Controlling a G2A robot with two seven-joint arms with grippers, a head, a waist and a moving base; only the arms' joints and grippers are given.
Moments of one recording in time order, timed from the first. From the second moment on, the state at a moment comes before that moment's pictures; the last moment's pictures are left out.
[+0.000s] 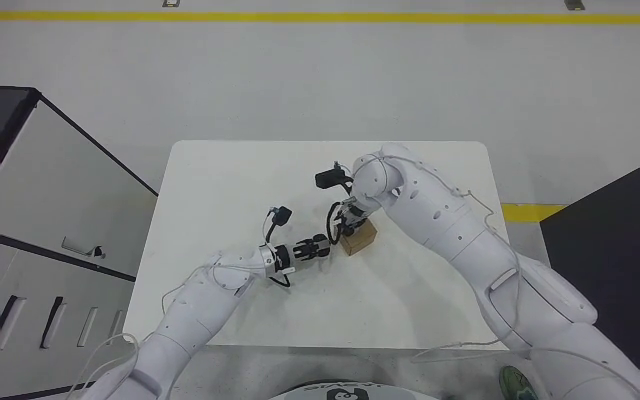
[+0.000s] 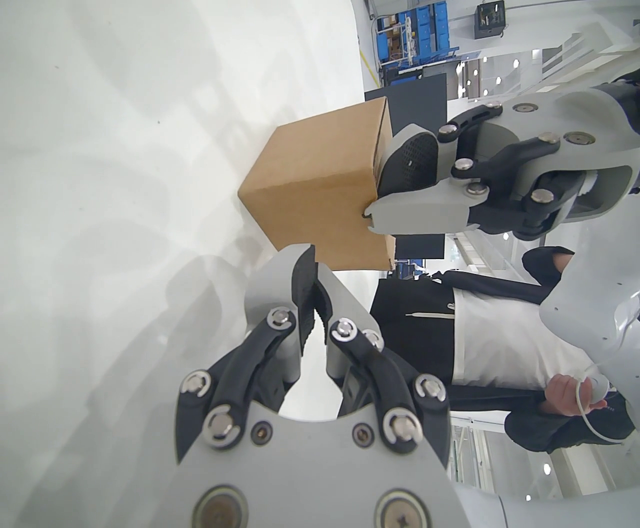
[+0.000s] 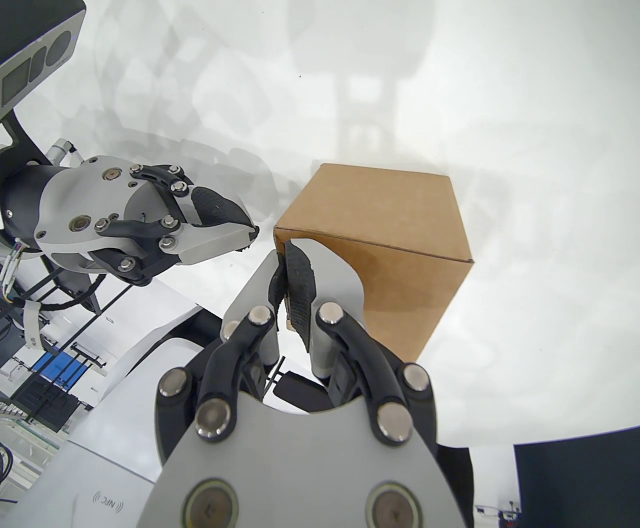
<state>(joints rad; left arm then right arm) 1.22 -1.23 -0.94 -1.08 0.02 -0.49 -0.64 -0.62 -1.39 0.61 -1.06 -0.54 0.15 1.43</state>
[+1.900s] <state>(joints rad) 1.24 -1.21 -0.96 -1.23 0.55 -0.71 -0.28 -1.04 -1.18 1.37 -1.20 0.17 -0.06 1.49</state>
